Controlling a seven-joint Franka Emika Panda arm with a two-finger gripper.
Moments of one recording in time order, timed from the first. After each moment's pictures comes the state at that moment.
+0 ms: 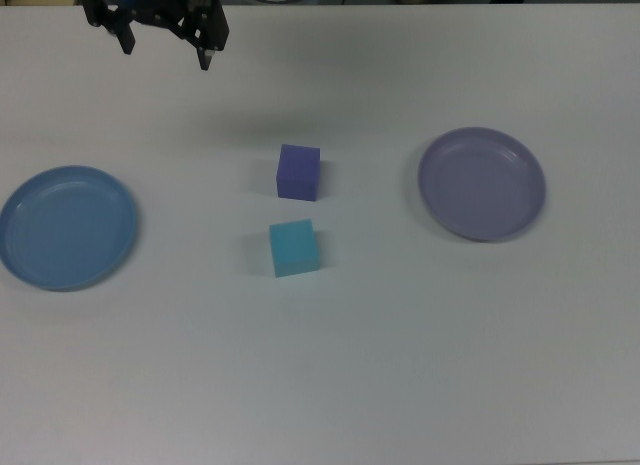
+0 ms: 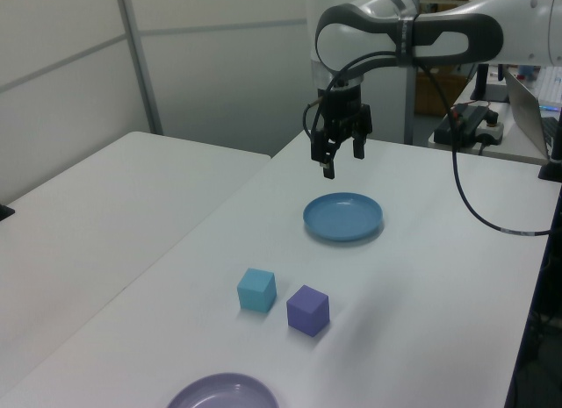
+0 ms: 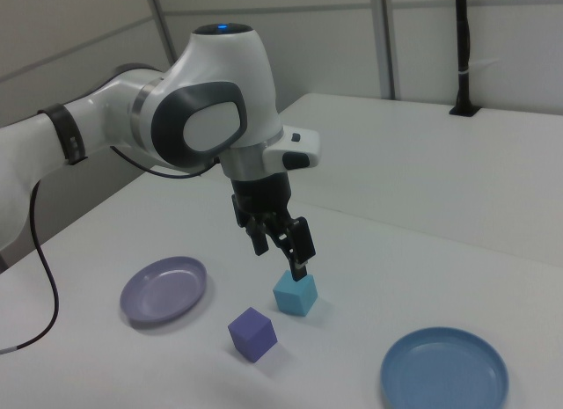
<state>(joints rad) -0.17 0.08 0.07 -1.61 -0.03 1.65 0.06</state>
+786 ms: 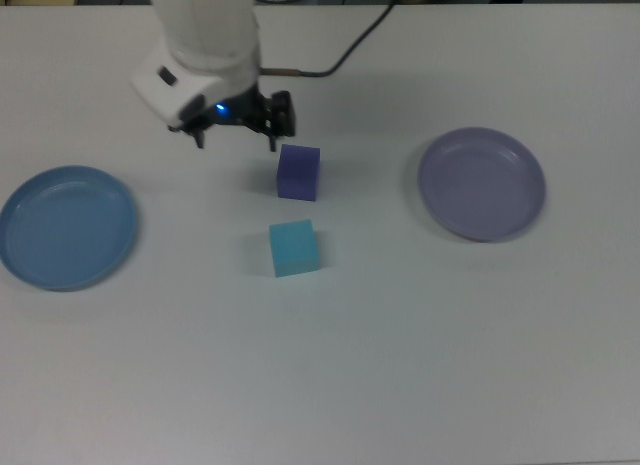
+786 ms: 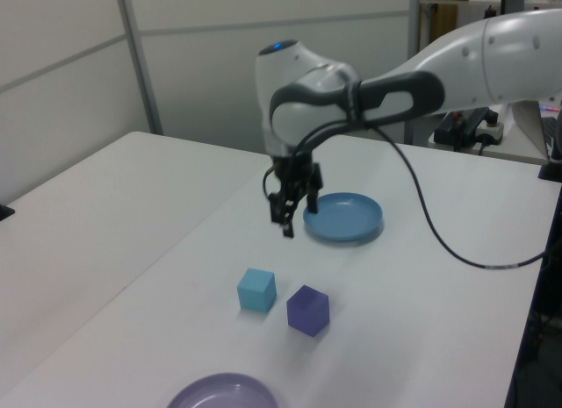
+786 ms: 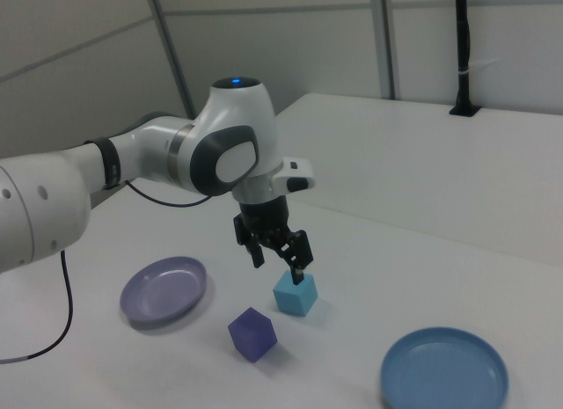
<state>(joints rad) -0.02 0.27 0.08 -1.61 -0.04 1.83 0.02</state>
